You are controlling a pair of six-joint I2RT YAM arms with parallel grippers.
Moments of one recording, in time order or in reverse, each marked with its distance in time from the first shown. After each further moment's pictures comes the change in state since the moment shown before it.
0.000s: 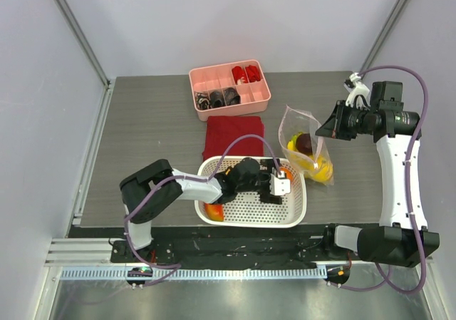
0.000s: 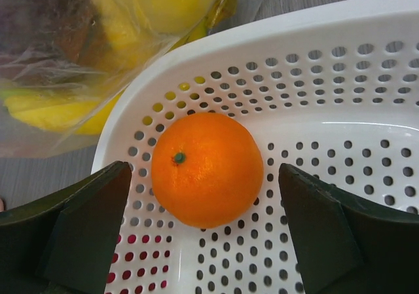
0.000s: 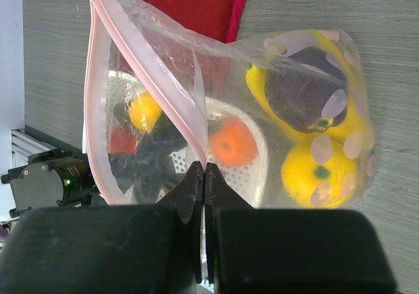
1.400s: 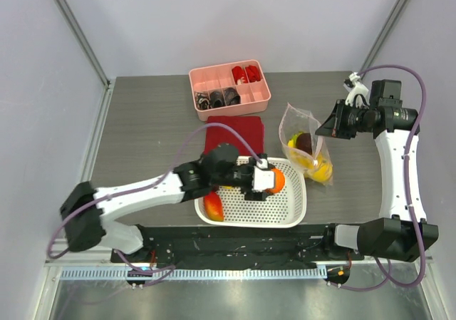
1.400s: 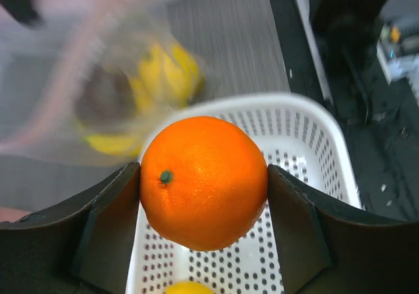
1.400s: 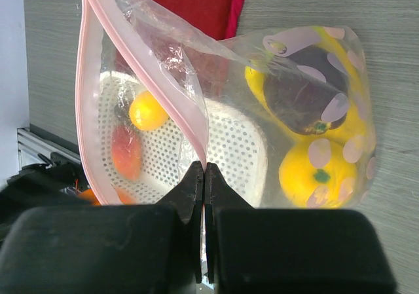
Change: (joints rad) left arm -0.002 -0.428 0.051 -0.512 0.165 -0.082; right arm -0.016 0.040 0.002 0.001 -0.017 -0.006
